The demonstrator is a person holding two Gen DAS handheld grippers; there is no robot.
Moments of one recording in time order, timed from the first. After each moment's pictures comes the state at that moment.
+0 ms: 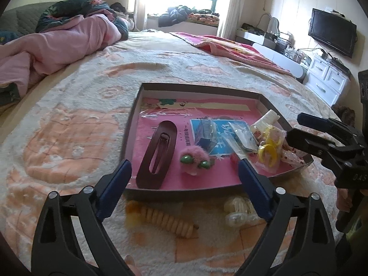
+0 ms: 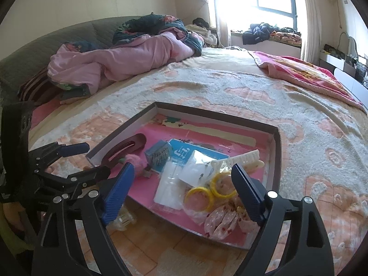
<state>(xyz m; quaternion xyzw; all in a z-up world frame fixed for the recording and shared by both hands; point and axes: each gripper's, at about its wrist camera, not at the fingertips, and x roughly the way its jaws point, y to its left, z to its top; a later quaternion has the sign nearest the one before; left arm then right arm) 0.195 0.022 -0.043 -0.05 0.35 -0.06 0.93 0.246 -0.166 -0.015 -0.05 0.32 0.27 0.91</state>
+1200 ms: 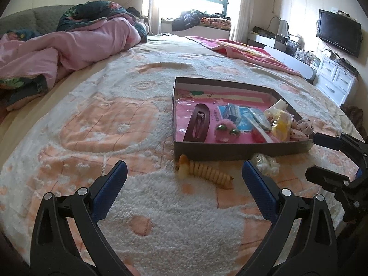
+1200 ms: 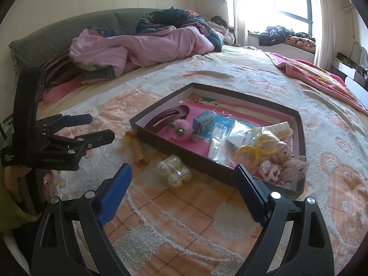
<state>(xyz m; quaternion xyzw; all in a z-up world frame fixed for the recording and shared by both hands) 0.131 0.062 -0.043 -0.04 0.34 -0.02 0.94 0.164 -0.140 -0.033 -0.09 0.33 0.31 0.89</state>
